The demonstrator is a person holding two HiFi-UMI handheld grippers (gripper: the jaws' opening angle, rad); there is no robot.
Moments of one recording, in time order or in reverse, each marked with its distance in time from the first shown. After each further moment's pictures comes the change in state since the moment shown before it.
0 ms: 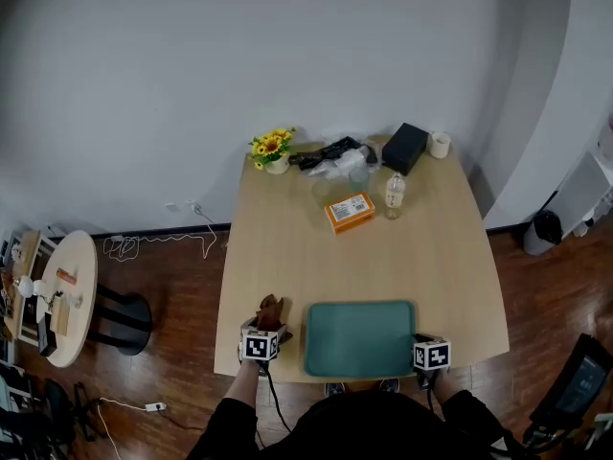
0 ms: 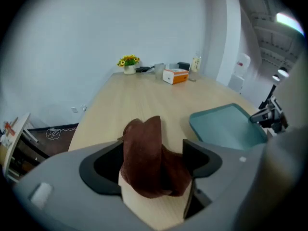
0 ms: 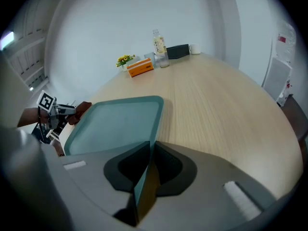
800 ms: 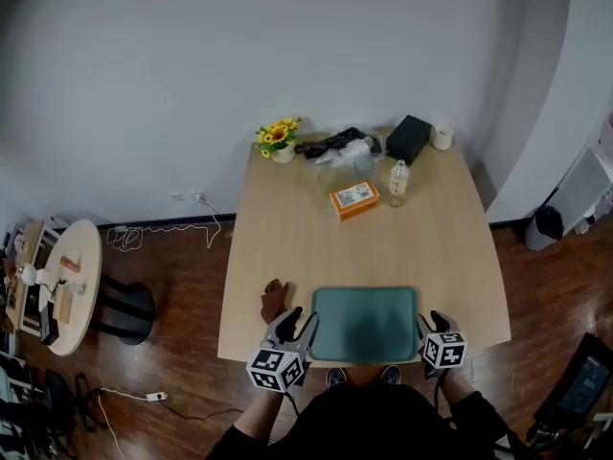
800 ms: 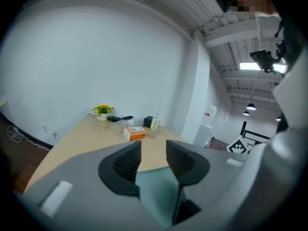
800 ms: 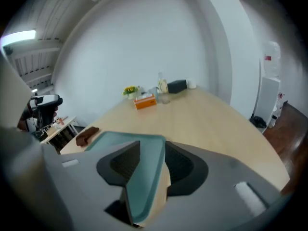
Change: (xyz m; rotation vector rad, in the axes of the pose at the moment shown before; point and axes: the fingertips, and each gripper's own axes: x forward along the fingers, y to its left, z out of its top) left arm -0.176 -0.152 0.115 -0.068 -0.588 -0.302; right arm -0.080 0.016 0.062 -0.030 -0.317 -0.040
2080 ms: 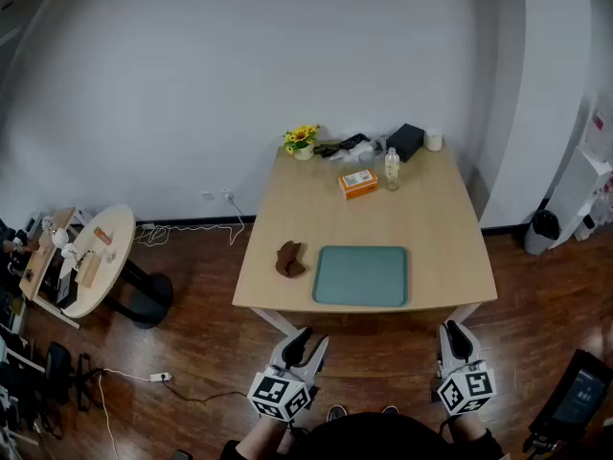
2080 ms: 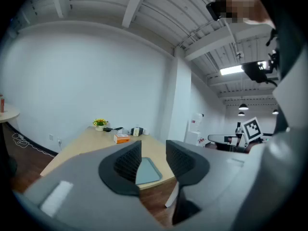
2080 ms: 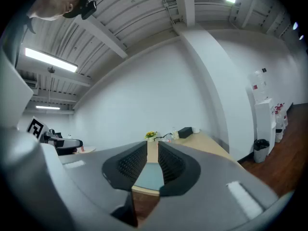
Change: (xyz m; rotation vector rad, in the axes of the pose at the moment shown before) left arm -0.247 -0.215 -0.046 0.060 -0.156 0.003; right arm -0.365 0.080 -0.019 -0.034 -0.562 0.150
